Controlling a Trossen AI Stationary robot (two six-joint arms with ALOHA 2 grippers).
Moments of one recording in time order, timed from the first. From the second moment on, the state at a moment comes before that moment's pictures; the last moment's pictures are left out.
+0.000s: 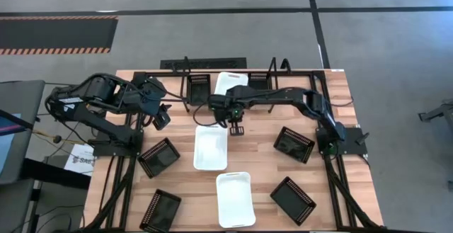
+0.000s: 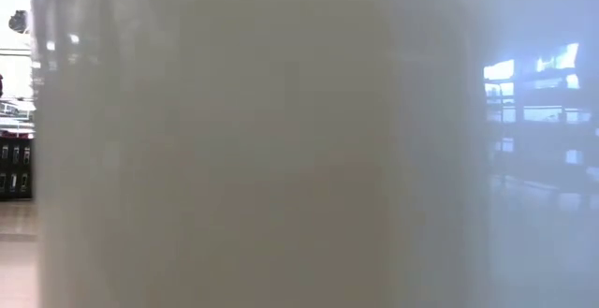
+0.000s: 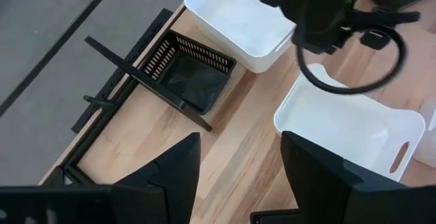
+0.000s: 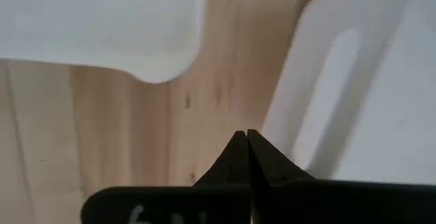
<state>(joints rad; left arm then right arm) -0.14 1.24 1.71 -1.56 -0.51 -0.59 -0.15 2.18 1.97 -1.21 0.09 -0.24</state>
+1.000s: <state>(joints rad) -0.14 1.32 1.70 -1.56 -0.50 -0.63 0.01 2.02 2.33 -1.41 0.45 -0.12</state>
